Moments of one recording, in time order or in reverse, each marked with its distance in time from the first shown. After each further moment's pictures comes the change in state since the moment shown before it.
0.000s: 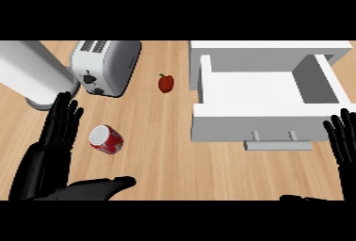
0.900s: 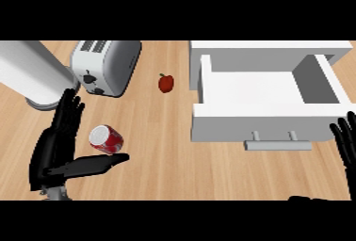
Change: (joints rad) left arm -0.059 0.019 0.143 0.272 0.088 -0.035 -0.181; right arm 0.005 0.004 -0.080 0.042 -0.024 0.076 -0.042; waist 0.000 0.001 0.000
